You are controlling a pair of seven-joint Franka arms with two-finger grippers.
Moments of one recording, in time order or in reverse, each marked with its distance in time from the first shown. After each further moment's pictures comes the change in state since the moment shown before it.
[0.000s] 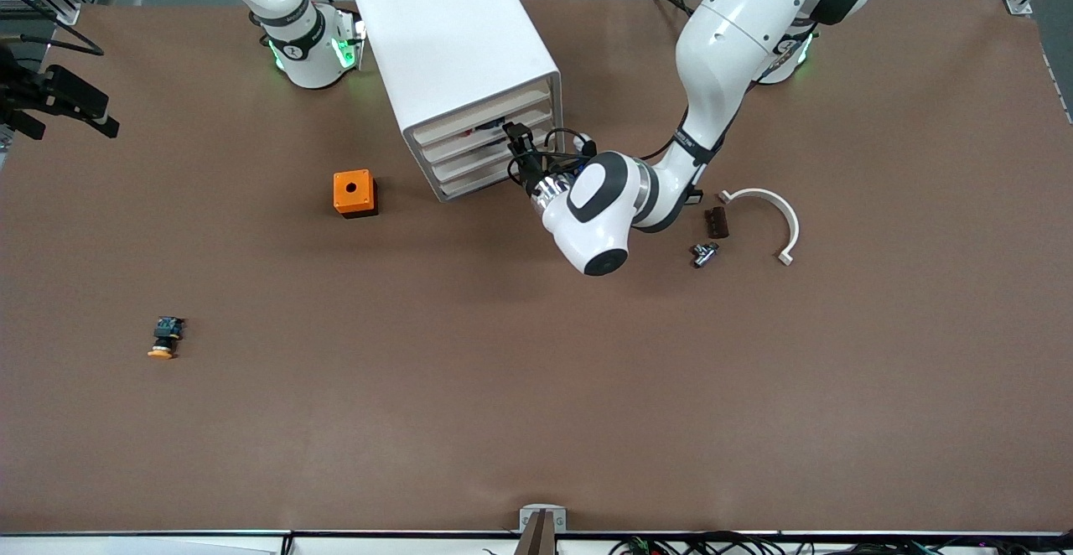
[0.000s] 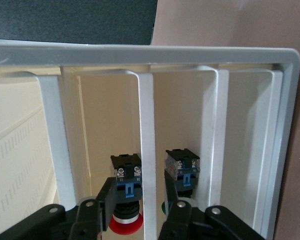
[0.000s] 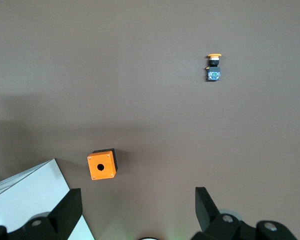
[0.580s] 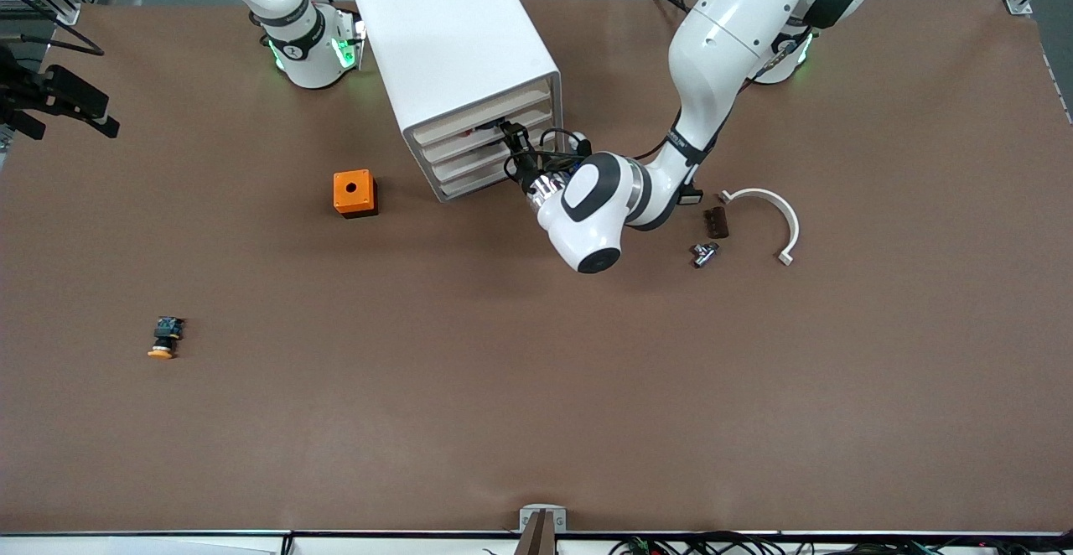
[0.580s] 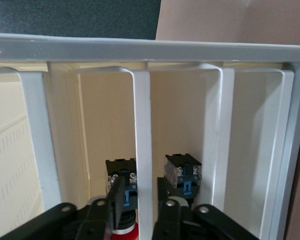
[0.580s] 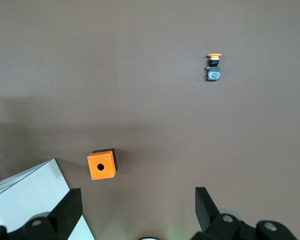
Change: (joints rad) left arm -0.016 0.015 0.000 0.001 -0.008 0.000 0.000; right arm 0.000 0.000 0.000 0.000 0.000 -0.001 0.000
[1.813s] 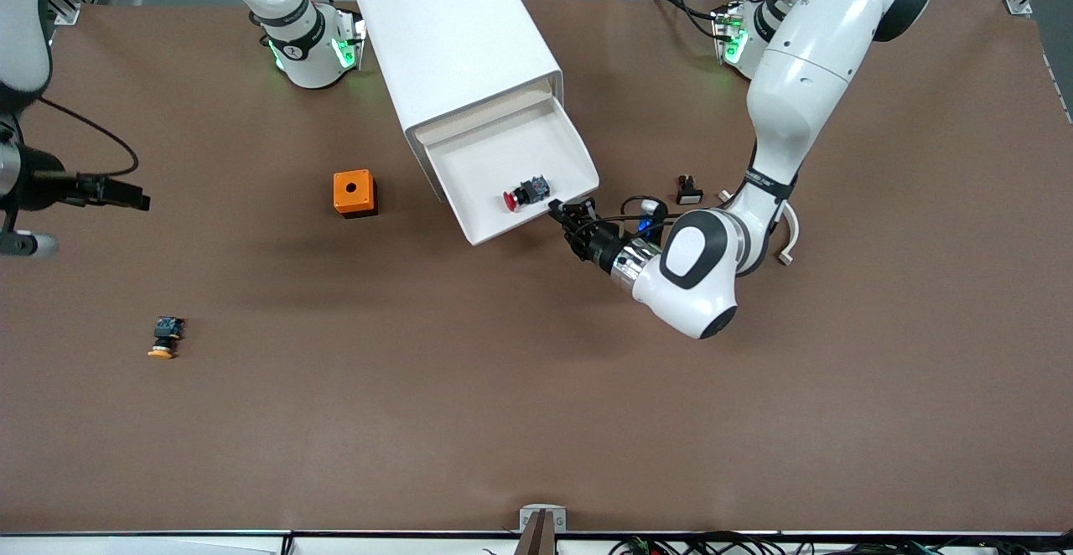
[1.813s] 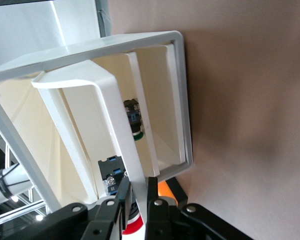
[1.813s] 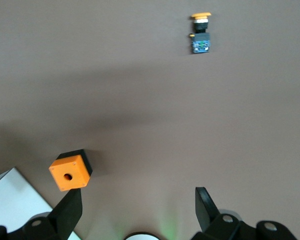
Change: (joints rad) left arm 0.257 0.005 0.025 0.056 0.000 0.021 0.261; right arm -0.086 0.312 -0.018 0.029 -0.022 0.045 -0.003
